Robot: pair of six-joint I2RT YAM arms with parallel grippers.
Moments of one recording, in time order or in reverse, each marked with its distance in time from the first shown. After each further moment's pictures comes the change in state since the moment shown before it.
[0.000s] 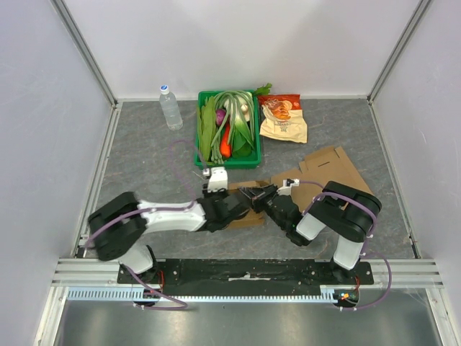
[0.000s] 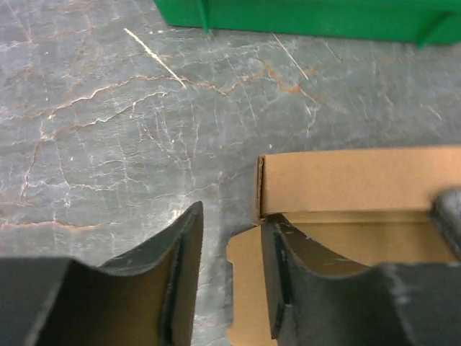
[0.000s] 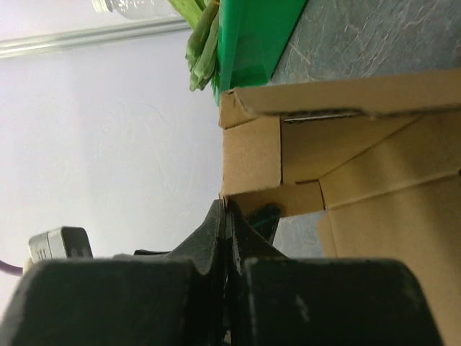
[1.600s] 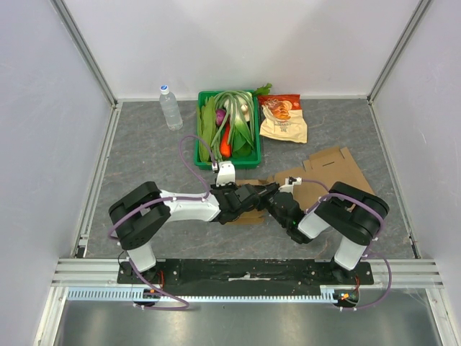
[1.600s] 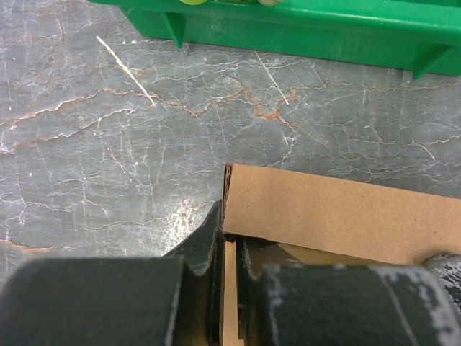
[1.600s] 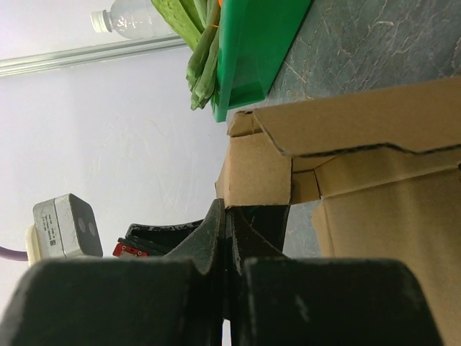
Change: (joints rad) left arm 0.048 0.097 0.059 0.072 0.038 0.020; right arm -0.023 -0.053 0.007 -0.090 0.000 0.013
